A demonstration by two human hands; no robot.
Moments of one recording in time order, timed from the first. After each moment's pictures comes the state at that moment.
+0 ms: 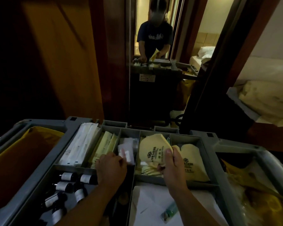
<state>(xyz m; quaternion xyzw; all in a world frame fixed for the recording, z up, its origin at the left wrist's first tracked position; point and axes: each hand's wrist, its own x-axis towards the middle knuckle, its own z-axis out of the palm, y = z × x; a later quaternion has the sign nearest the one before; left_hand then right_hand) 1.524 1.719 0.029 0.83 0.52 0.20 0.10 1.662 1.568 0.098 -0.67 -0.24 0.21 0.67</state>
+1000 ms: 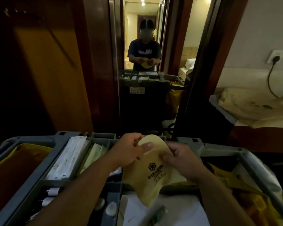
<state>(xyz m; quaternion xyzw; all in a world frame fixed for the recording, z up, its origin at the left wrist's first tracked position) 1.580 1.674 0.202 0.80 0.21 0.19 0.52 1.735 1.508 0.187 -0.72 -0.48 0.21 0.45</state>
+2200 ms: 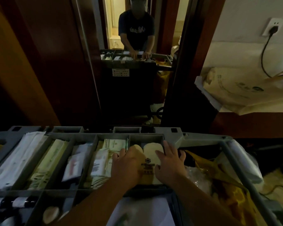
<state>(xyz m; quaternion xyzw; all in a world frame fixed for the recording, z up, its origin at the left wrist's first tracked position) 1.733 1.627 0.035 0.95 0.31 0.02 0.03 1.868 1.498 0.045 -0.89 -0.45 0.04 0.04</state>
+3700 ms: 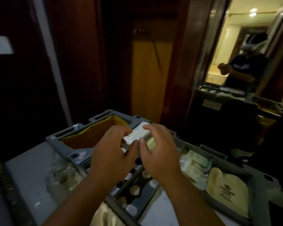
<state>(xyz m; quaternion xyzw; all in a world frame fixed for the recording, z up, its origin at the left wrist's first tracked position) 1.394 1.535 0.230 0.73 0.49 0.47 0.05 1.553 1.532 0.225 -0.52 -0.70 0.04 0.49</state>
